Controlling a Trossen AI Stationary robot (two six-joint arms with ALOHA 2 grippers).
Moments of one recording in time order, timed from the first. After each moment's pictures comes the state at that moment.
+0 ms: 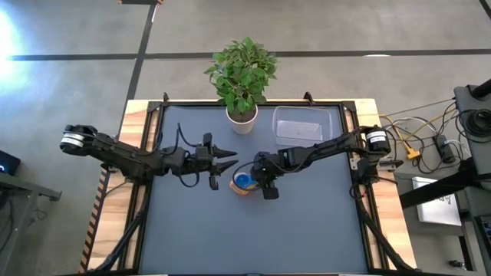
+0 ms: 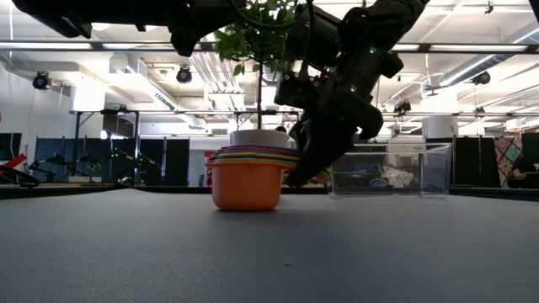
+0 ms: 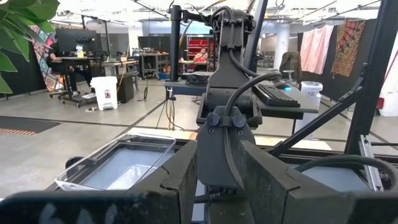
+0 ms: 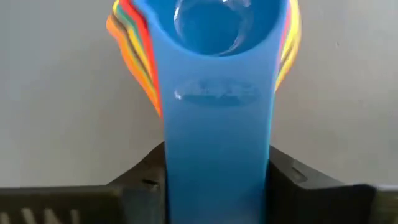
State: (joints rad) left arm -0.15 1.25 0.56 0.77 -0.31 0.00; right arm 0.01 1.84 1.11 -0.23 -0.11 -0.12
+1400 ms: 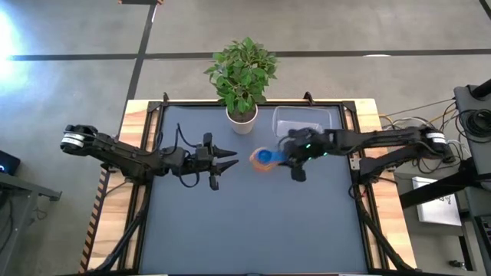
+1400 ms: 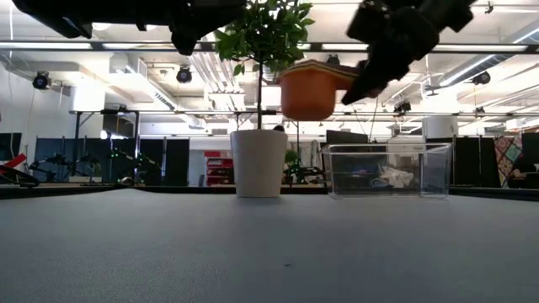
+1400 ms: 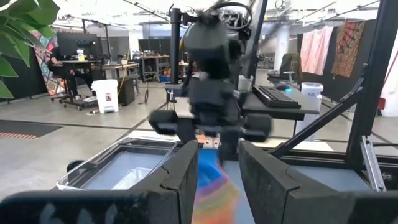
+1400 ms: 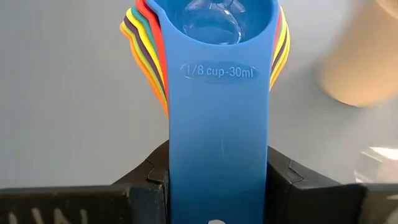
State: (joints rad) left arm -0.15 1.25 0.56 0.79 -0.31 0.01; right arm -0.10 1.23 0.85 -0.33 -0.10 -0.08
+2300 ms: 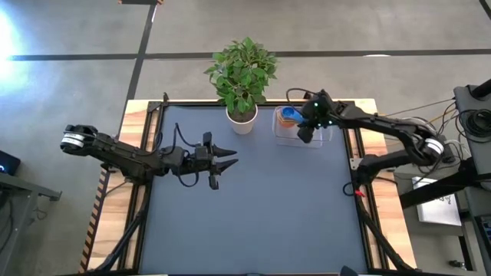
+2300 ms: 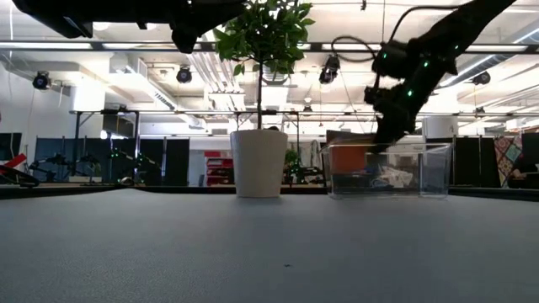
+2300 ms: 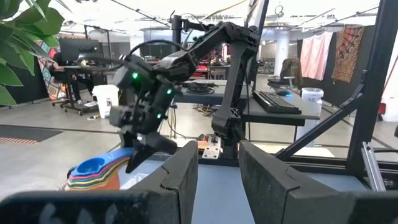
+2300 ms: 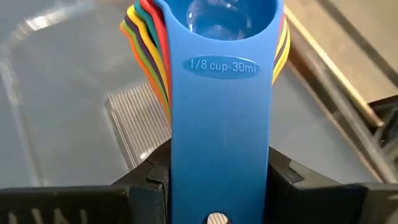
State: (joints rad) left arm -0.15 1.25 0.56 0.81 -0.32 0.02; right arm -0.73 1.27 0.76 -0.38 -0.10 -0.19
